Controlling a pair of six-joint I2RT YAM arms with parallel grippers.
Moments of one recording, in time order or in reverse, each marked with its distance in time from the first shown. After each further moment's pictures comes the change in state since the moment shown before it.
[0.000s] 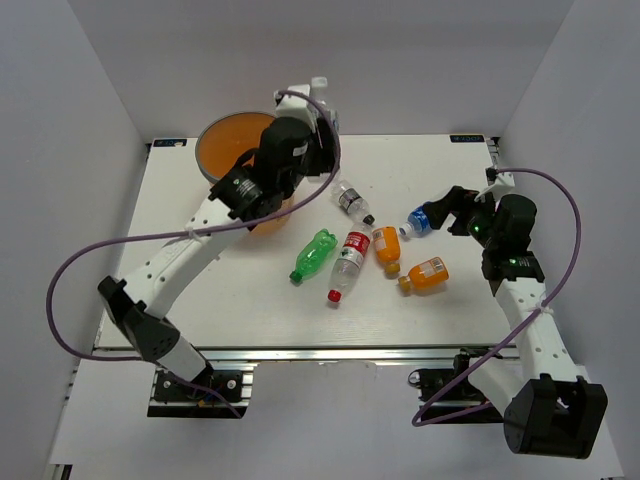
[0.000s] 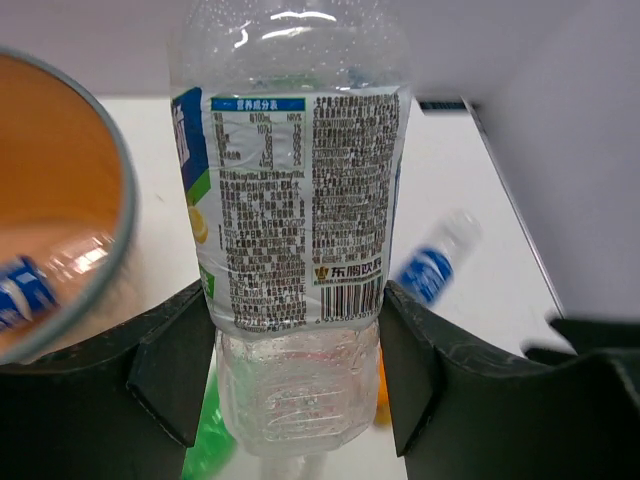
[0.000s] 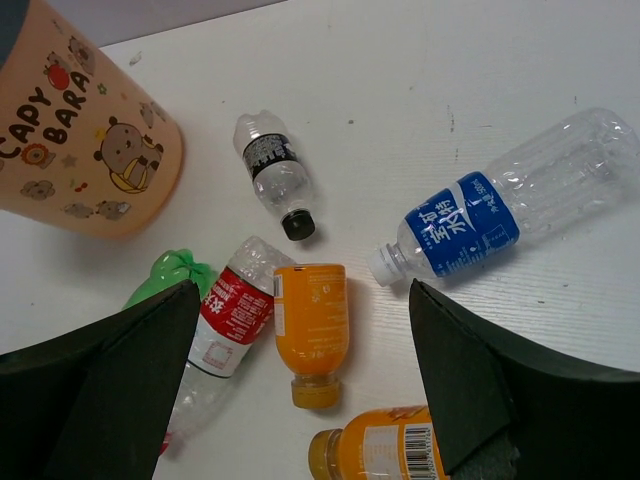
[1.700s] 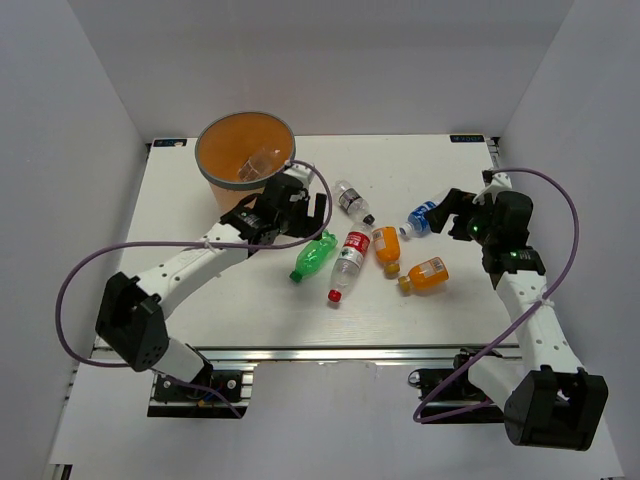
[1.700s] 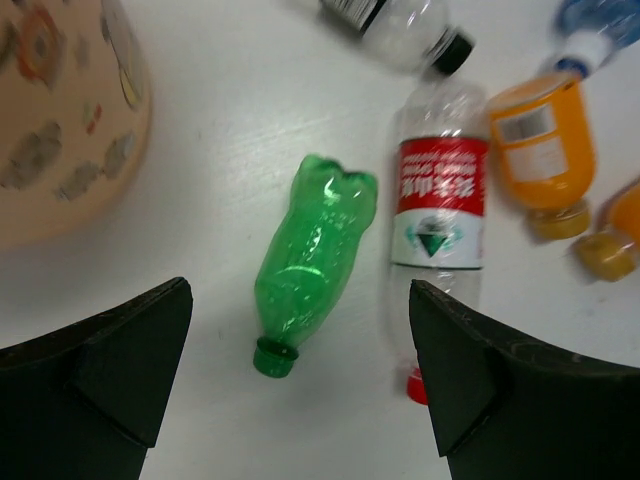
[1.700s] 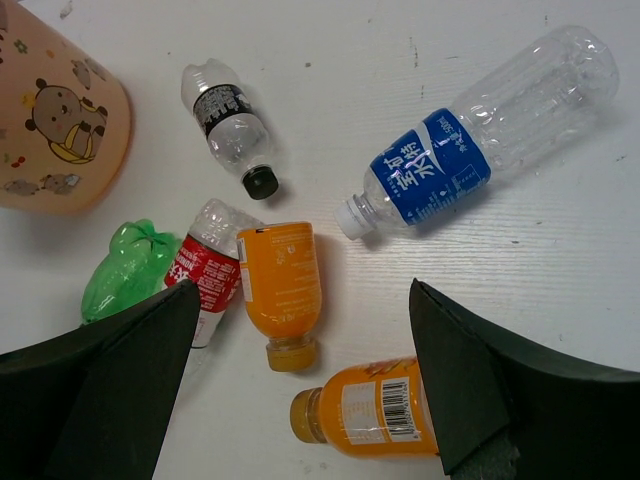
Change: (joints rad) left arm 0.098 -0.062 -0.494 0.073 0.220 0.132; right arm -0.002 0.044 0.045 -0.153 0.050 -0.036
